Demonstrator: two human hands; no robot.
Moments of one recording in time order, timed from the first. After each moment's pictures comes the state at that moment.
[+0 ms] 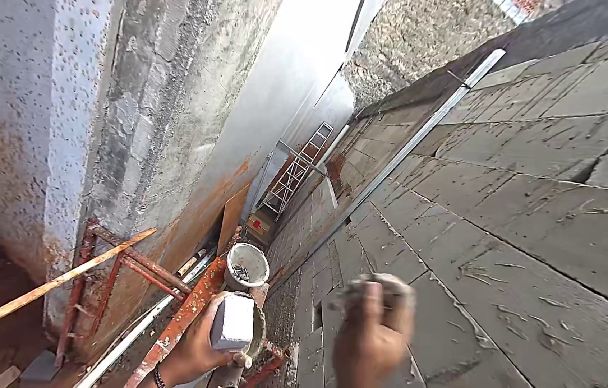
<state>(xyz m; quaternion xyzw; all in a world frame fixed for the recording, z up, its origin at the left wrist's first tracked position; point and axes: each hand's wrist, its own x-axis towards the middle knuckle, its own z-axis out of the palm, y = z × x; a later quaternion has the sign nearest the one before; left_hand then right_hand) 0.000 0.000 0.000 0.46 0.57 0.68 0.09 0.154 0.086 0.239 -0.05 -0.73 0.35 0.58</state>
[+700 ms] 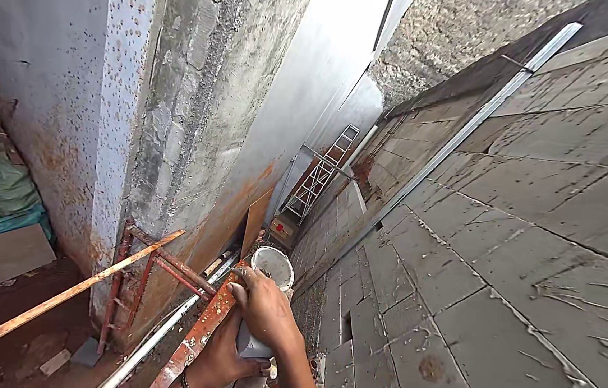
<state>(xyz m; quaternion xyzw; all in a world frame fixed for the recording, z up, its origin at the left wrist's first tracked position) 0.003 0.008 -0.007 0.45 0.57 0.68 0.07 0.027 0.092 0.147 -0.19 -0.97 0.12 -0.02</state>
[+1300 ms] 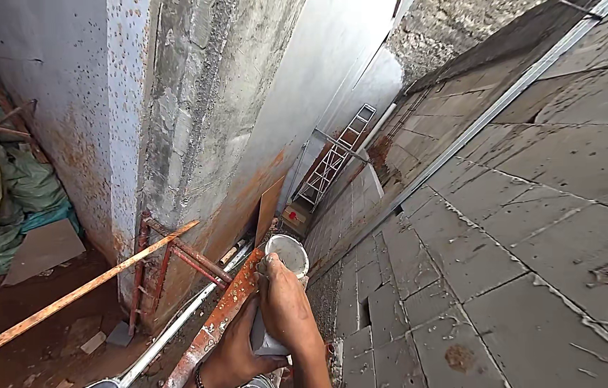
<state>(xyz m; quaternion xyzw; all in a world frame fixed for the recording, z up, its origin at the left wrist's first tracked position) 0.011 0.002 -0.008 0.45 0.54 0.71 0.06 0.041 0.083 0.146 -0.20 -0.97 0.15 0.07</state>
